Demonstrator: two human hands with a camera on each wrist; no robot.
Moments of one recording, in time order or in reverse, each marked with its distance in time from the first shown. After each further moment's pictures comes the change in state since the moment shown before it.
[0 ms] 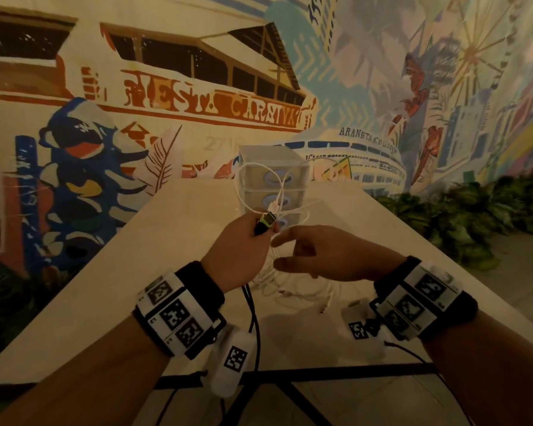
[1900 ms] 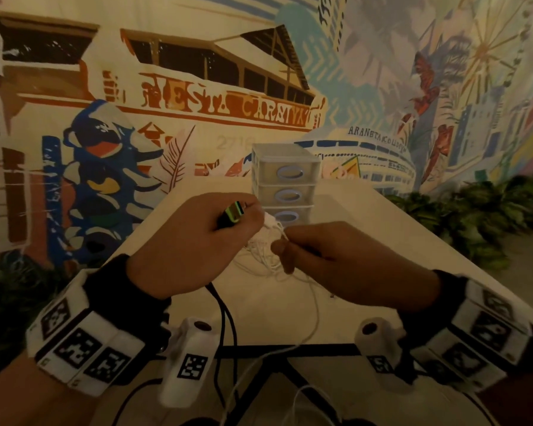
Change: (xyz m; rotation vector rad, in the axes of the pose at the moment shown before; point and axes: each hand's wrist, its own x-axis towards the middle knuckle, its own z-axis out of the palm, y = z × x) left_hand -0.076 0.052 -0.074 0.235 -0.009 0.298; right_hand -0.070 -0.080 0.016 -0.116 0.194 -0.234
